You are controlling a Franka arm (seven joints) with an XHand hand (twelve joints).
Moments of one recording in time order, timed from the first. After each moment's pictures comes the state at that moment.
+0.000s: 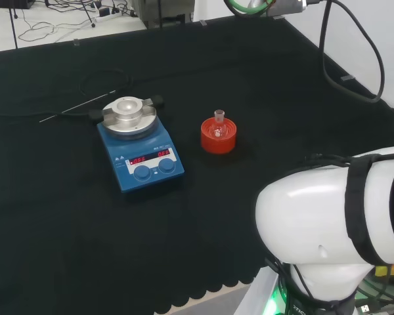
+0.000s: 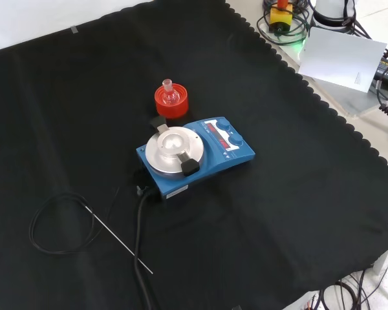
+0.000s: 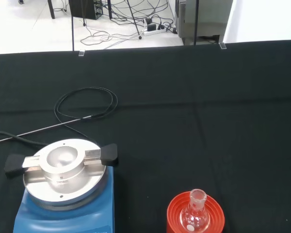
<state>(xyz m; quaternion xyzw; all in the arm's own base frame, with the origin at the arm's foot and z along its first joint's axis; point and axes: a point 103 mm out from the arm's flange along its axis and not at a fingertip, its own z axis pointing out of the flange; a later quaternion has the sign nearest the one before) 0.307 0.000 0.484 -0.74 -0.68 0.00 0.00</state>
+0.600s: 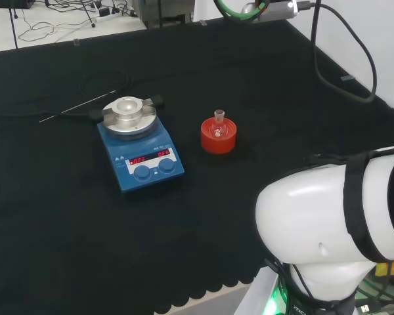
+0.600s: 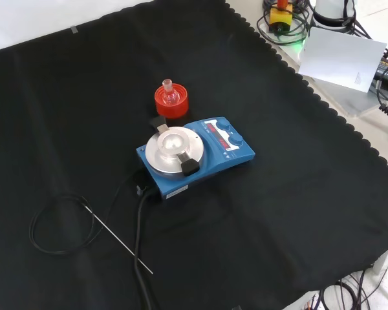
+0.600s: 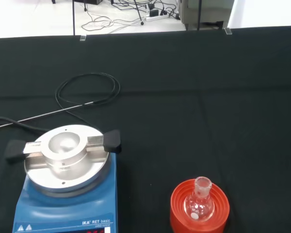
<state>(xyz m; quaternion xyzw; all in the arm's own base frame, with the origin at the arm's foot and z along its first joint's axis) 0.315 0.005 0.470 -0.73 -0.68 0.02 0.01</state>
